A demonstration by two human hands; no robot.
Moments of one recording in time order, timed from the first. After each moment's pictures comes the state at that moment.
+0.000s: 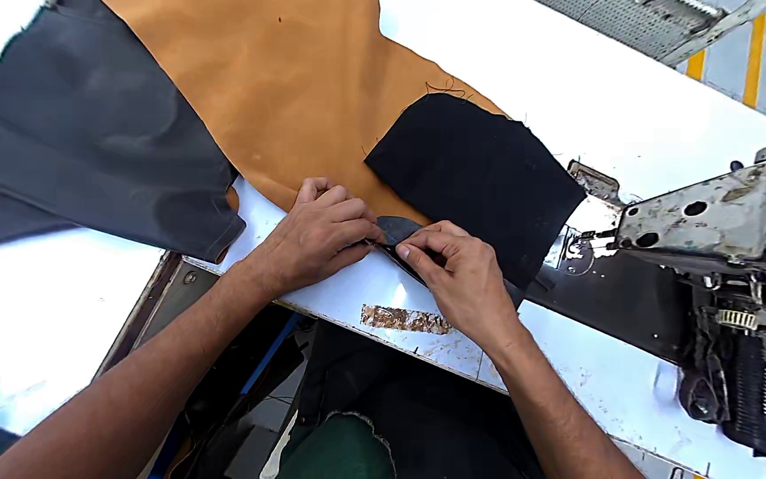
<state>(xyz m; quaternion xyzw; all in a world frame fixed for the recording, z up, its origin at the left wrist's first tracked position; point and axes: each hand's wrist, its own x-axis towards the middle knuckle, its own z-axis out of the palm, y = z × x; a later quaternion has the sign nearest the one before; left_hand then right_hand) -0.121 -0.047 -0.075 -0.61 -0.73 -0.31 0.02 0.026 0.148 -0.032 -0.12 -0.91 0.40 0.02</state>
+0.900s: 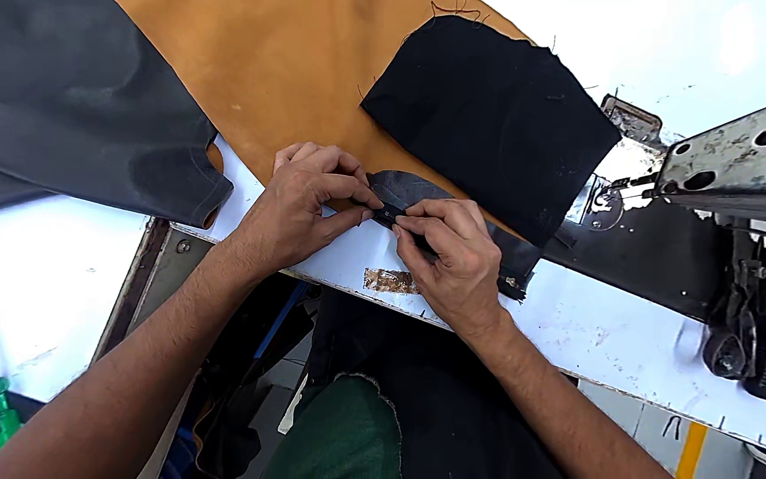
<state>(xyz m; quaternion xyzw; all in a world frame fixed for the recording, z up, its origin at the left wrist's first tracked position) -0.104 -0.057 -0.064 -0.49 -0.80 -0.35 -0.09 0.054 0.126 -0.072 -0.02 -0.92 0.32 0.24</state>
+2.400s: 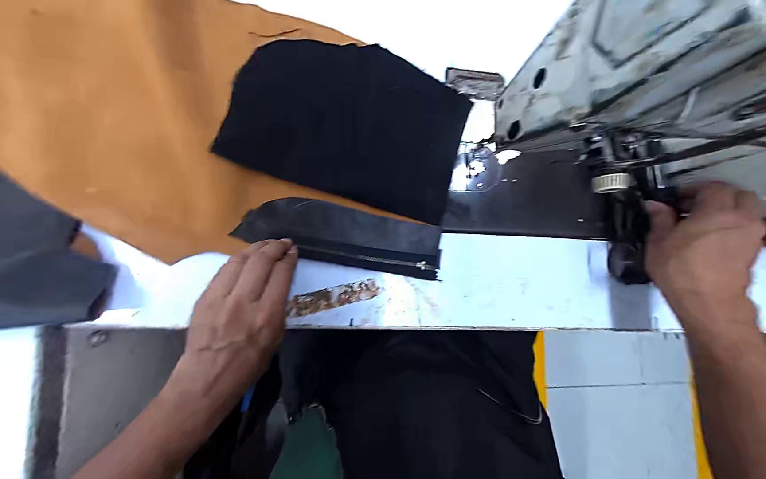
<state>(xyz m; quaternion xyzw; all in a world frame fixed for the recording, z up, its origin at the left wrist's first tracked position) -0.022 -0.044 -0.053 -0.54 -0.83 -0.14 0.02 0.259 0.375 -0.020 -0.48 -0.87 0.04 0.04</state>
